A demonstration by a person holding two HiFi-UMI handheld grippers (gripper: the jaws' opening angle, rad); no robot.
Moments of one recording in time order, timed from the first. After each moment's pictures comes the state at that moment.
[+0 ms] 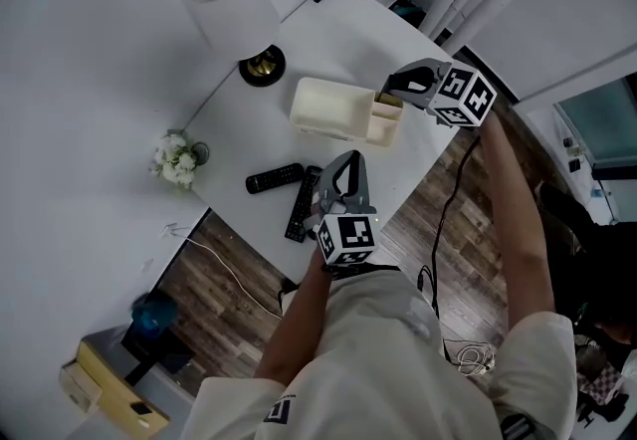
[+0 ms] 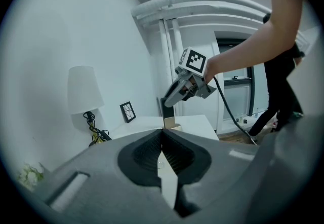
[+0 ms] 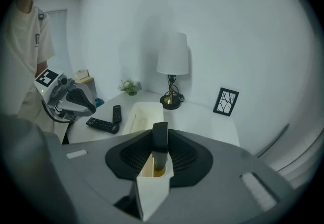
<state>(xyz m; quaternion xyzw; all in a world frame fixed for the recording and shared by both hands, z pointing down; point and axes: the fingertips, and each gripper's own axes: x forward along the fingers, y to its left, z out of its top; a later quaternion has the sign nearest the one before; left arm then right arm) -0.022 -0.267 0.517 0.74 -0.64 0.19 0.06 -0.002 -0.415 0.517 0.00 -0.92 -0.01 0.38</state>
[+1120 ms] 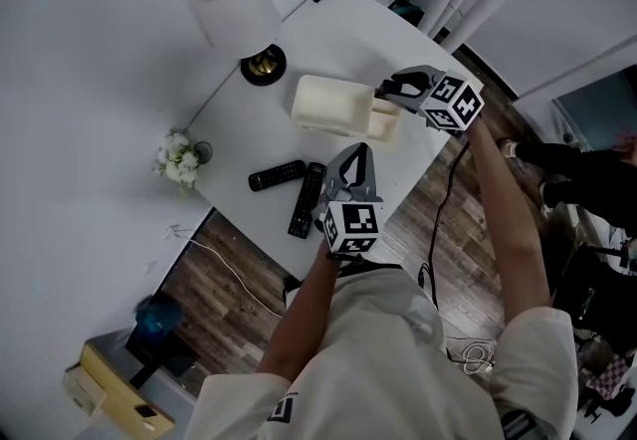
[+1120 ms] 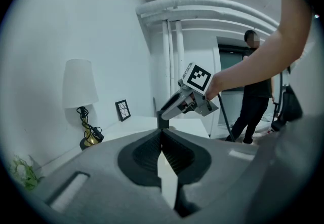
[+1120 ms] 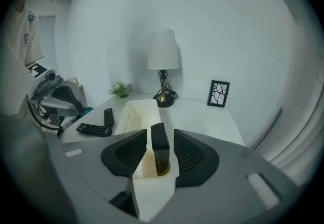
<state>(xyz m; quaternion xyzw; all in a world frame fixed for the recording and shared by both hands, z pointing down) -0.012 -0.274 0.517 0.76 -0.63 0.16 0.09 0.002 -0.416 0.553 0.06 -0.93 0.03 0.35</state>
